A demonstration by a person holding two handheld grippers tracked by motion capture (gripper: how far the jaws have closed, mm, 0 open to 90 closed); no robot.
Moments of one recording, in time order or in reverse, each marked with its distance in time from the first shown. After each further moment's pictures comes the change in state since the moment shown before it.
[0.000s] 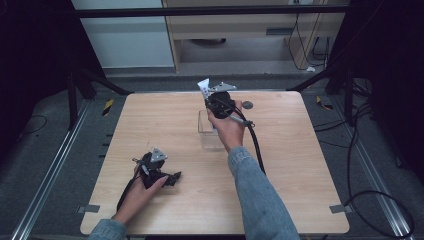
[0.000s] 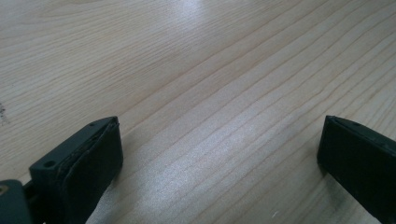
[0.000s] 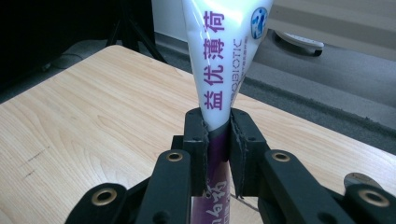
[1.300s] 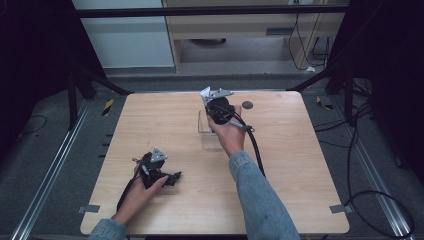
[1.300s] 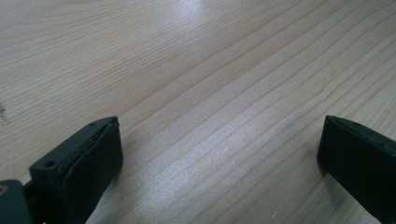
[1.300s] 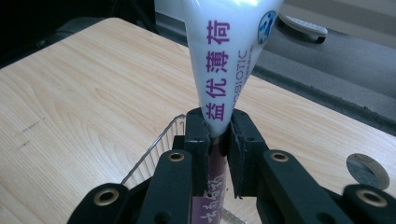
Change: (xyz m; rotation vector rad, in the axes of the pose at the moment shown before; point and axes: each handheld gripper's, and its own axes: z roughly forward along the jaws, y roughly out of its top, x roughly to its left) left arm 0.000 0.000 0.000 -0.001 -0.001 -0.001; right arm 0.006 -0.015 0.002 0.072 -0.004 -0.040
